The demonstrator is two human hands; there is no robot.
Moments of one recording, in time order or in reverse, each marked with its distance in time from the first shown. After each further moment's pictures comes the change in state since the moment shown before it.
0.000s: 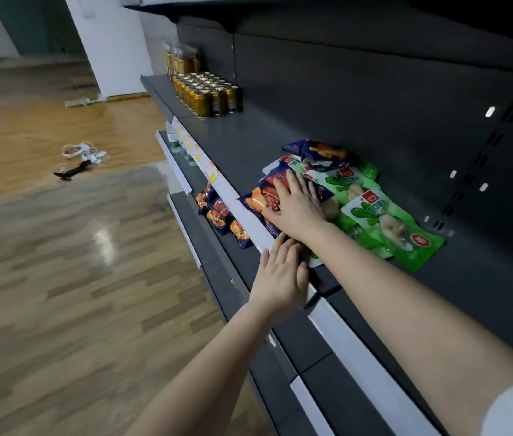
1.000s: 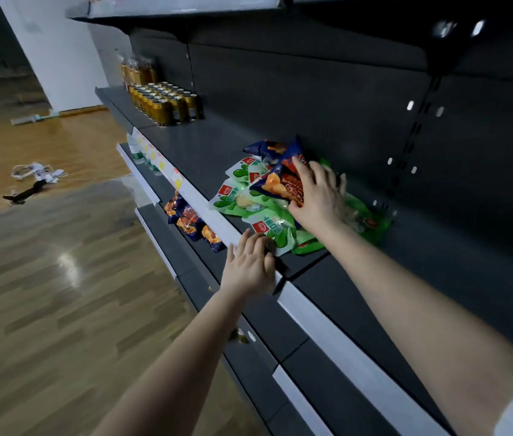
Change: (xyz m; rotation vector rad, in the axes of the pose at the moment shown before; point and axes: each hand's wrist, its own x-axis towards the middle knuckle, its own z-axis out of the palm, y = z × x) left_hand 0.002 0.007 -0.011 0.144 -0.142 -0.037; right_hand -0.065 0.060 -0.043 -0.042 0.290 0.232
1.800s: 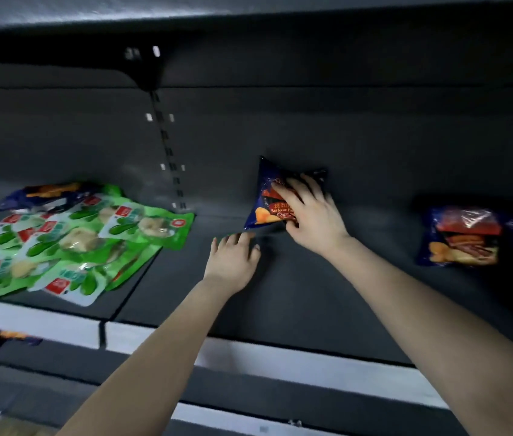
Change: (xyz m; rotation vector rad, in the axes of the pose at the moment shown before) left_hand 0.001 0.226 0.069 -0.009 -0.263 0.566; right_hand -0.213 0.192 -0.143 -0.364 0.120 0.377
